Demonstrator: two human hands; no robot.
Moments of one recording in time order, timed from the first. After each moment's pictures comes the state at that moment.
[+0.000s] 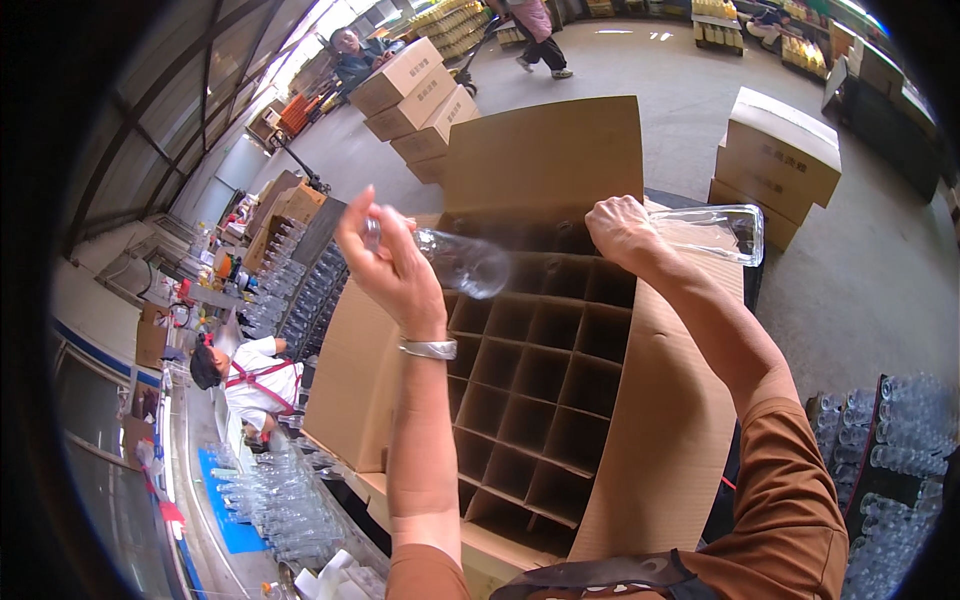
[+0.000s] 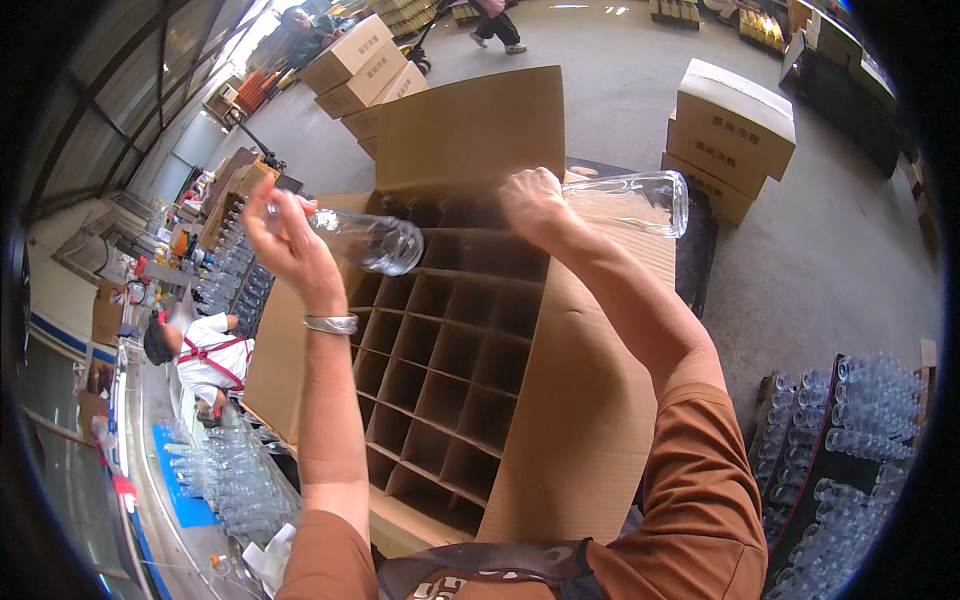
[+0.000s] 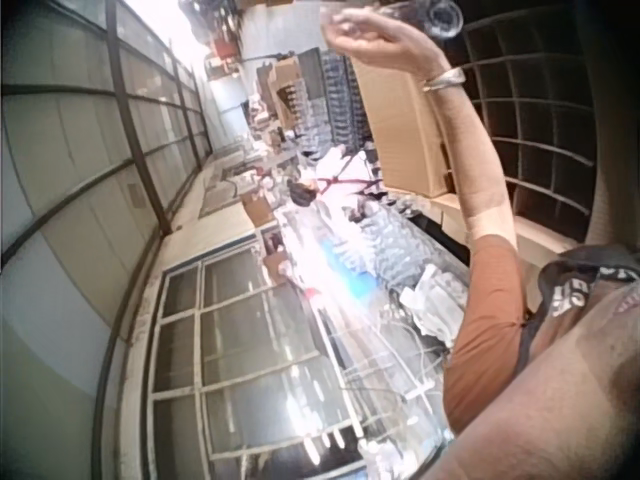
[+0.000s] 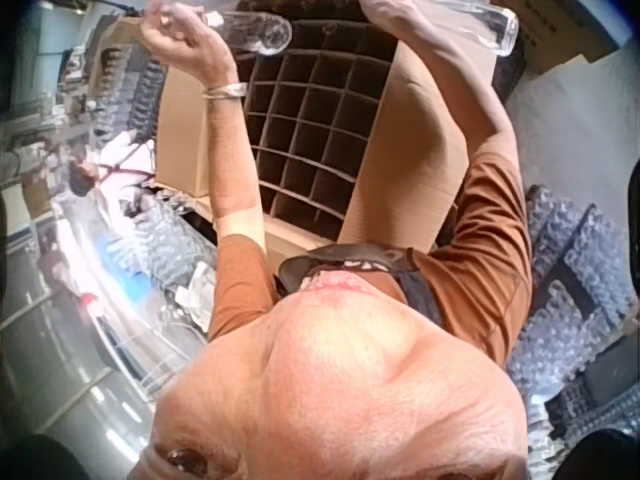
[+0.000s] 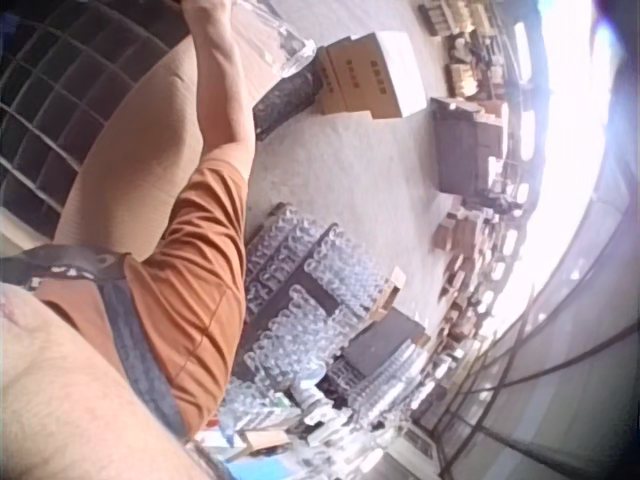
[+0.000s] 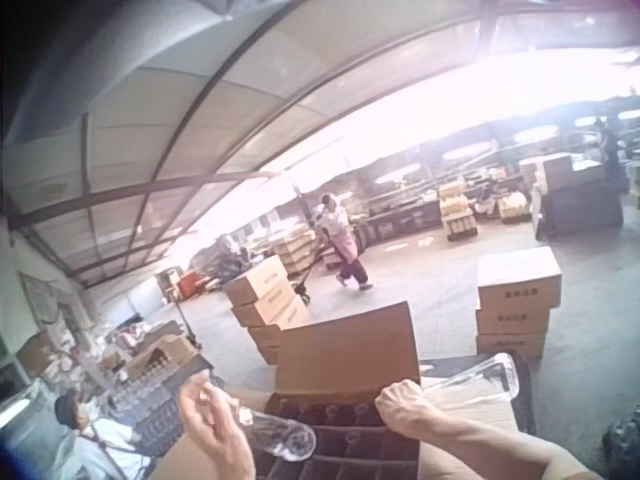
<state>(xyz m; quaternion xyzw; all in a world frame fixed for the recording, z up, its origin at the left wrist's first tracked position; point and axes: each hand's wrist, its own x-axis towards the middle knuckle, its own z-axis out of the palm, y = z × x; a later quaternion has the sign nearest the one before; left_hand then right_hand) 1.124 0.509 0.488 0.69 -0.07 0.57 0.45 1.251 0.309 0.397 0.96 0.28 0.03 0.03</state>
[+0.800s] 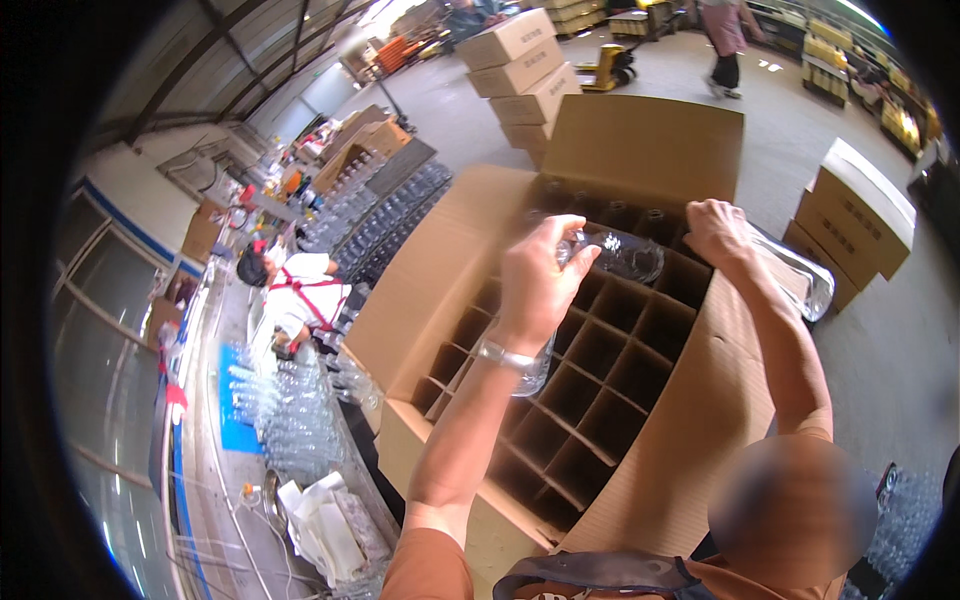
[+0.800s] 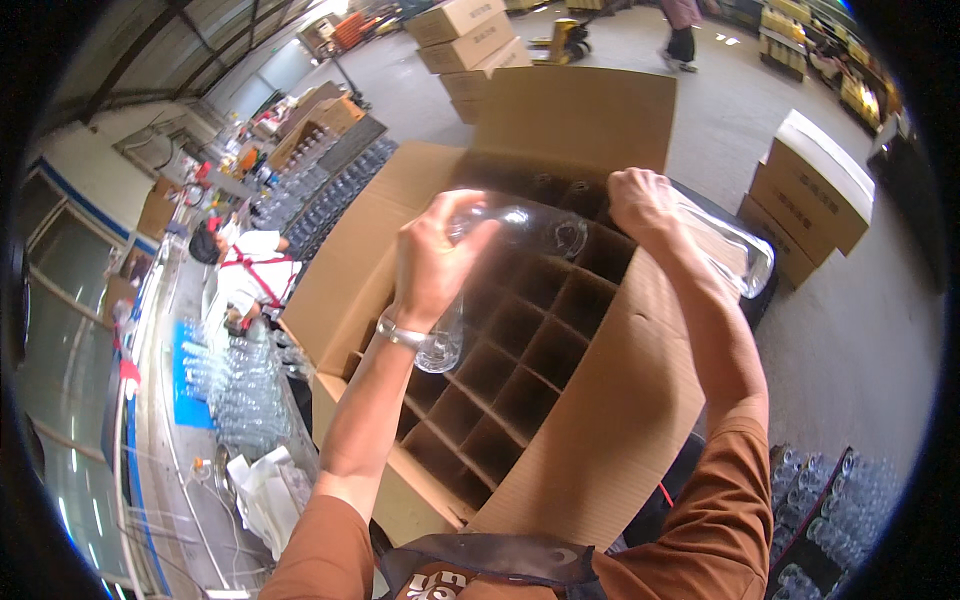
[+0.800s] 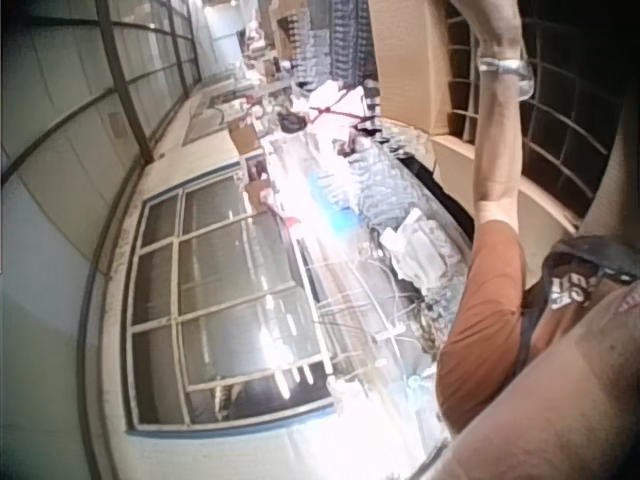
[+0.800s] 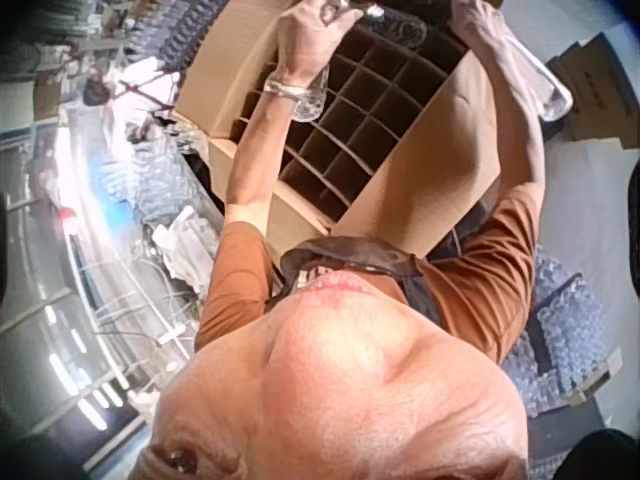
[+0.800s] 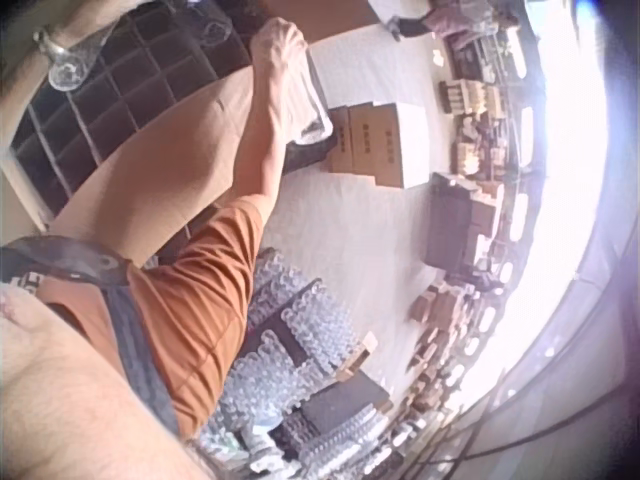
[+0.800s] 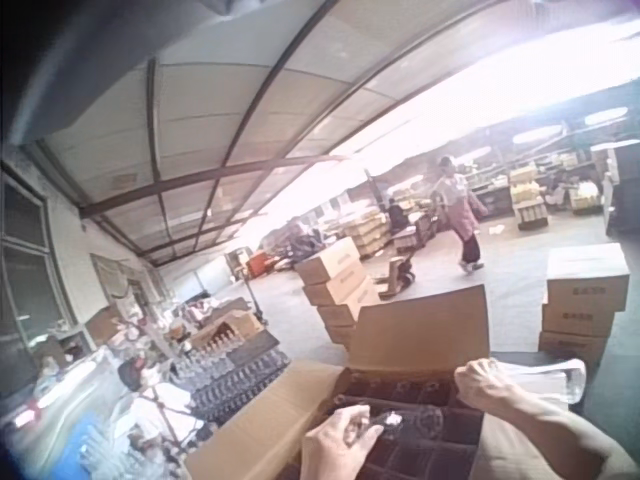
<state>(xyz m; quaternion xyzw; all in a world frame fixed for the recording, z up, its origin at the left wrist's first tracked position) 1.048 0.486 0.464 0.89 -0.04 0.36 0.27 1.249 0.293 0.391 0.96 0.28 0.07 -0.07</state>
